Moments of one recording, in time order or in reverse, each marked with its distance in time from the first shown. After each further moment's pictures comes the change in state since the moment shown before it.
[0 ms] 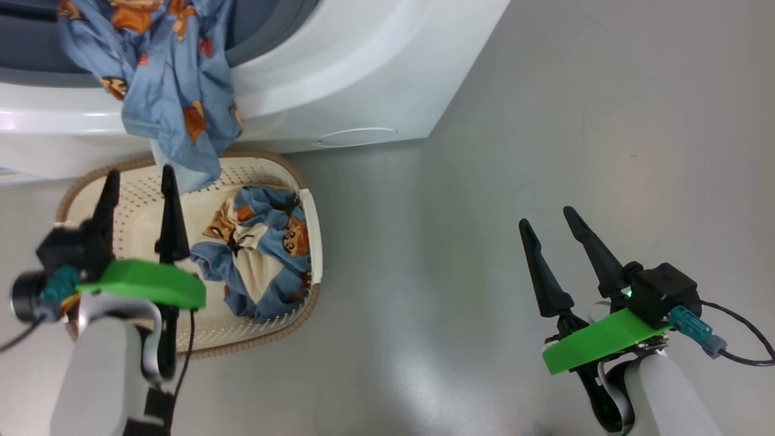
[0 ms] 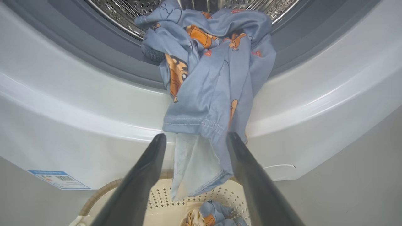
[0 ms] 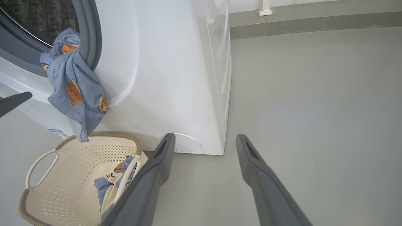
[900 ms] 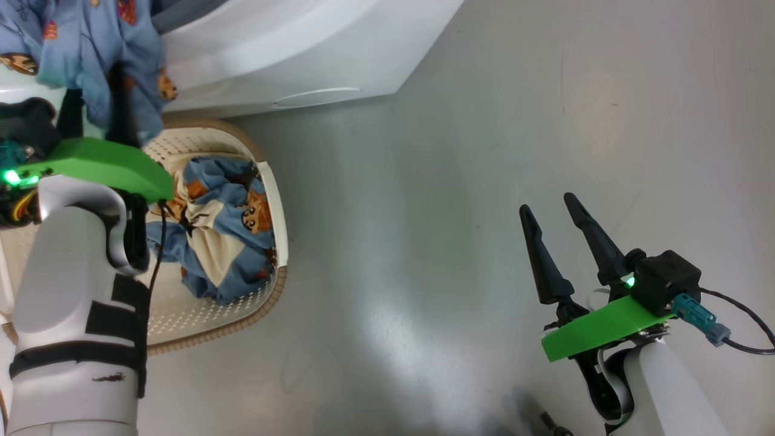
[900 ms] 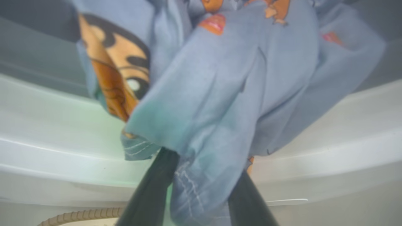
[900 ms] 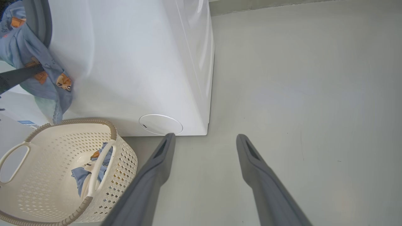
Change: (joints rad) left arm -0.391 0.016 0.029 0.353 -0.039 -0.047 0.001; right arm -0.033 0.007 -0.004 0.007 0.021 0.000 0.000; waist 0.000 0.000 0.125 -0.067
